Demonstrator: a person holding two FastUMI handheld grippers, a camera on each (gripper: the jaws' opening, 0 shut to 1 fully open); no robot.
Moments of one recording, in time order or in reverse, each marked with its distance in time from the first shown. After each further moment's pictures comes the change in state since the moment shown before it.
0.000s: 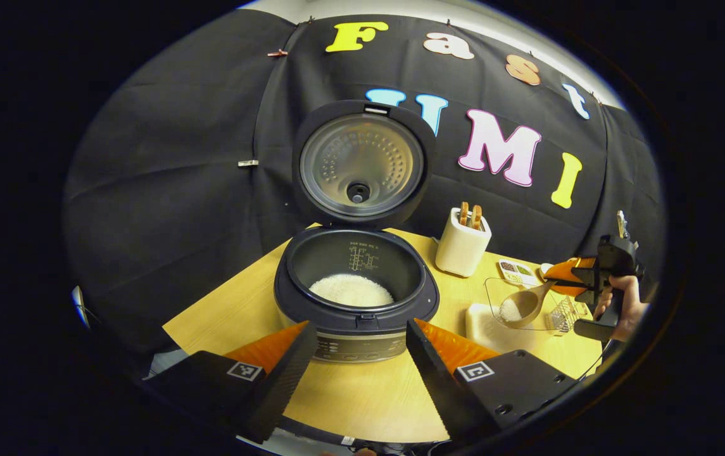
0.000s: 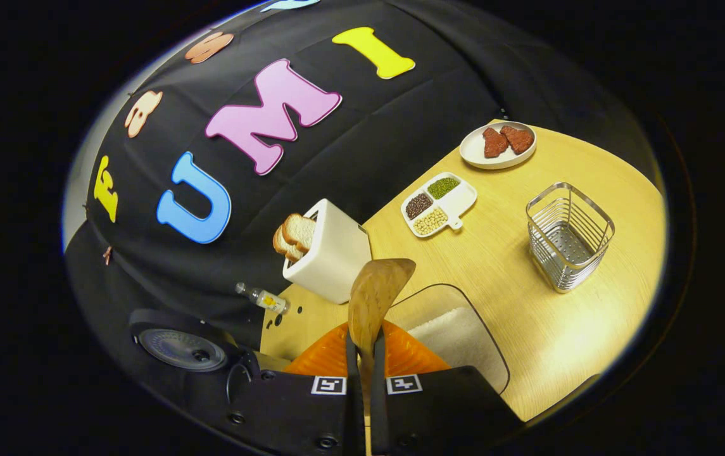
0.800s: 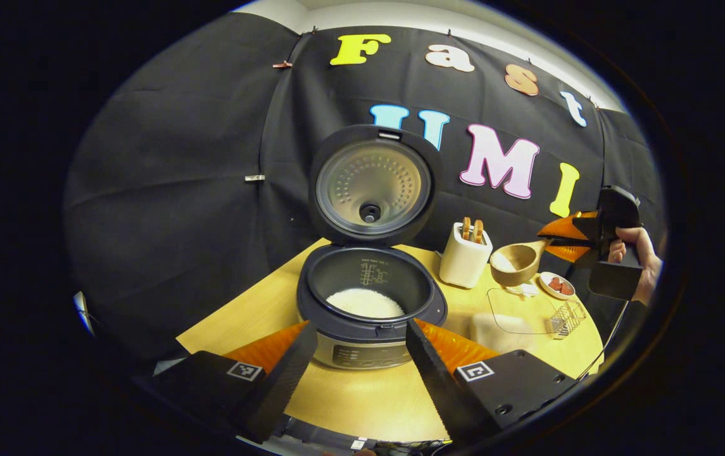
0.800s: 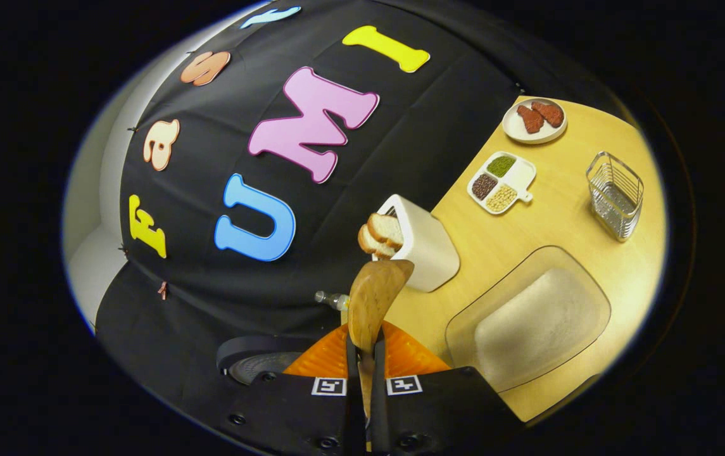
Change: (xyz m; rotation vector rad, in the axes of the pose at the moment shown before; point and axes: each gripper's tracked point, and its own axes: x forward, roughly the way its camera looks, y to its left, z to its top) left arm -0.023 0.033 0.017 -0.003 -0.071 0.023; right arm -0.023 0.144 -0.020 0.168 0.069 0.222
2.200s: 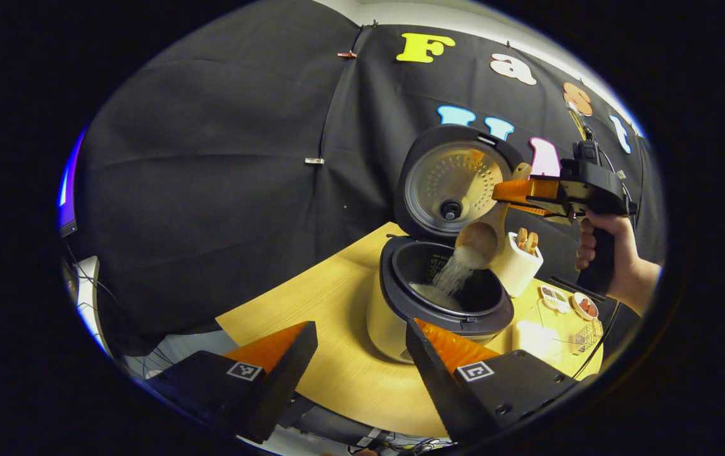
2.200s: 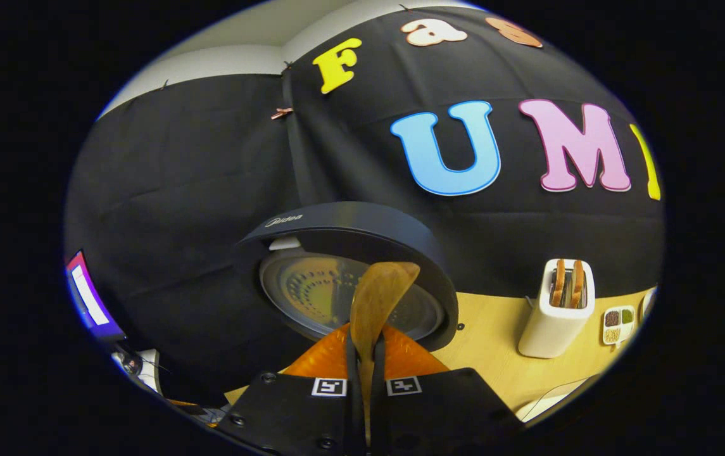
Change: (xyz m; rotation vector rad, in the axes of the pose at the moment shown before) left arm -0.008 0.083 -0.022 -0.144 0.039 0.169; right arm 0.076 0.141 -0.187 -1.003 0.117 0.387
